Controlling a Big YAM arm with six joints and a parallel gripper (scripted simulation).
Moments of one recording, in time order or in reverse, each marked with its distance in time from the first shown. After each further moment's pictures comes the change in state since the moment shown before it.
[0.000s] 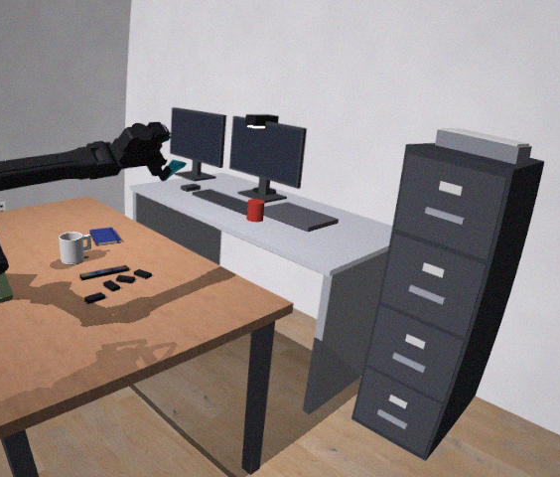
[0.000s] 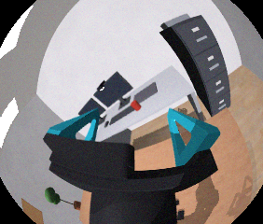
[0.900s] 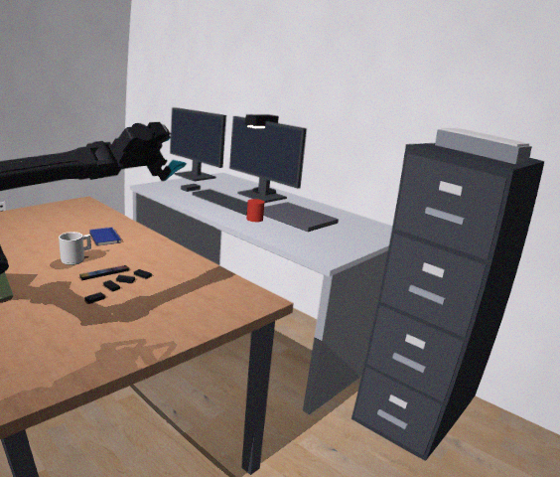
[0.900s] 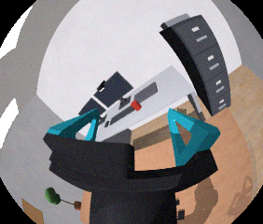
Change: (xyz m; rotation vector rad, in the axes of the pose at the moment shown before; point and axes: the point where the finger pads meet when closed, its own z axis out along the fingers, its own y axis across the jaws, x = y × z) arm 0.000 0.000 0.000 0.000 0.000 0.004
